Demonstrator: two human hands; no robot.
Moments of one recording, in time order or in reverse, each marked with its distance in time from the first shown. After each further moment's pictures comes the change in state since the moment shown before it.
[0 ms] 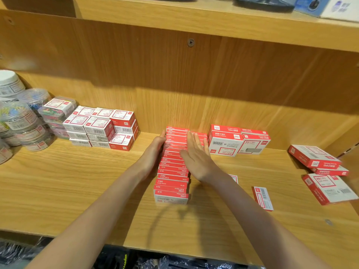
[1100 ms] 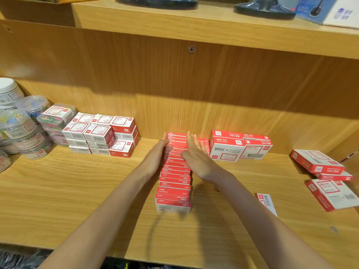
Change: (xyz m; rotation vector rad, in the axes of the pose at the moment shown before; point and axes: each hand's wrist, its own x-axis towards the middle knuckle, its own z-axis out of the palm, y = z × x) left_hand 0.017 -0.003 -0.009 0.064 0.037 -0.019; right_hand 0.001 -0.013 -0.022 0.198 -0.091 -0.001
